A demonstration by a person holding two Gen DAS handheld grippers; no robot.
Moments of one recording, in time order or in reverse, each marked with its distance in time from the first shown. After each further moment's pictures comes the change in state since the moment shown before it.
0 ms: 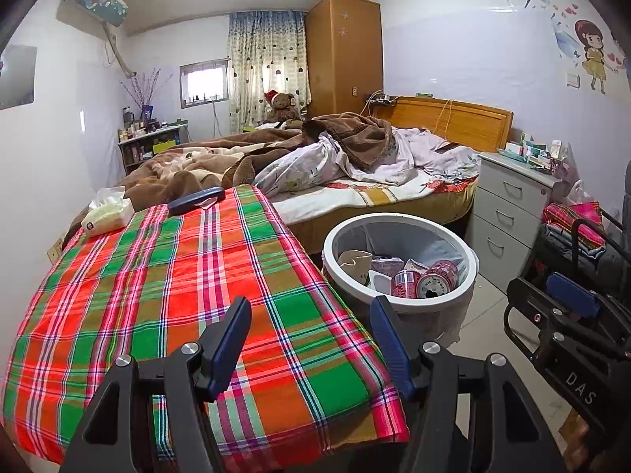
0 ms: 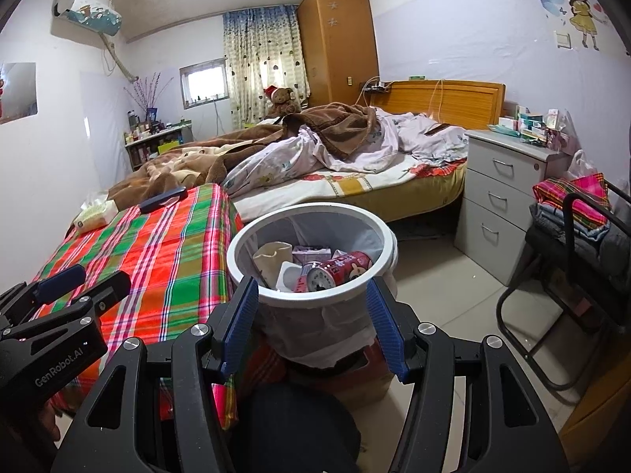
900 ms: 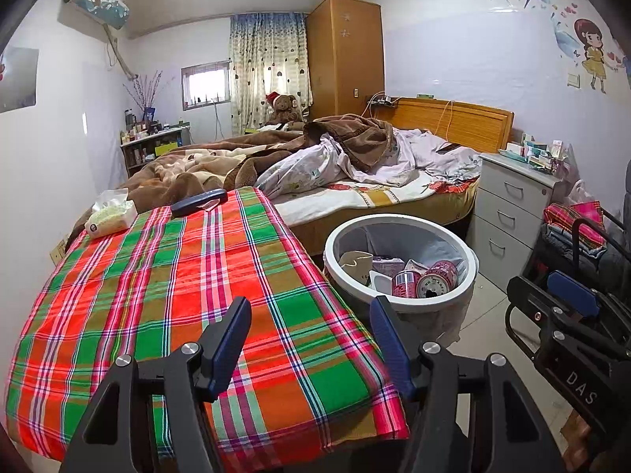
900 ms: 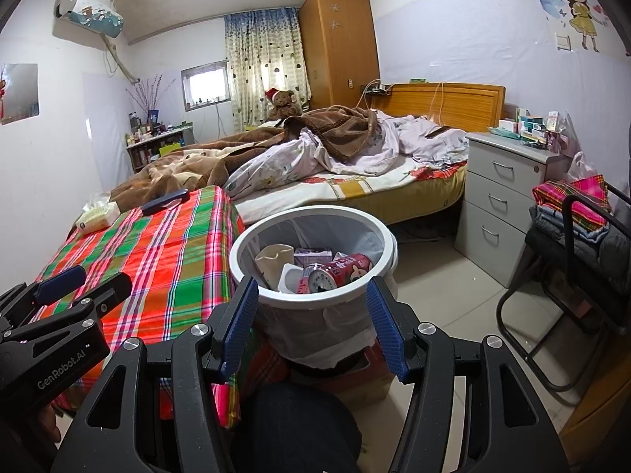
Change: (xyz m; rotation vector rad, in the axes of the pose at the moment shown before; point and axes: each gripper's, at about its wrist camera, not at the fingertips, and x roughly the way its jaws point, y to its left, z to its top) left arm -0.005 -0.001 0.001 0.001 -0.005 0.008; right arm -0.005 0.002 0.000 -0.001 -0.006 0.002
